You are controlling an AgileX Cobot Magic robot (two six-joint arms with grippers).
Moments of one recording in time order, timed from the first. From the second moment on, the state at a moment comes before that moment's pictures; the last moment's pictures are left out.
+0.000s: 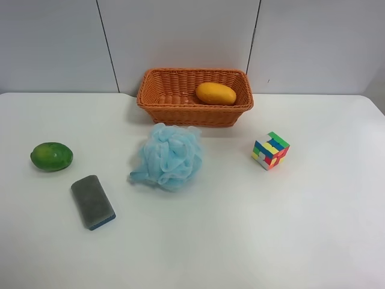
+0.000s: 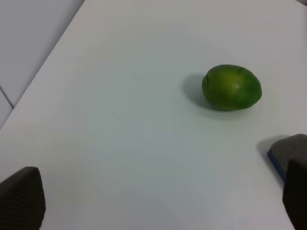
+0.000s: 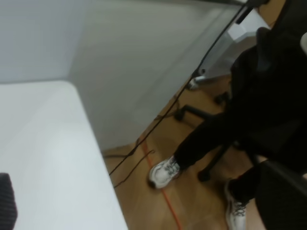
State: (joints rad) left arm 0.10 -0.01 -0.52 0.16 1.07 -0.19; right arm 0.08 0.99 -1.44 -0.64 1.21 0.25
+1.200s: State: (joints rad) left arm 0.10 -0.01 -0.52 0.16 1.07 -0.19; right arm 0.08 0.00 -0.48 -0.02 1.07 -0.04
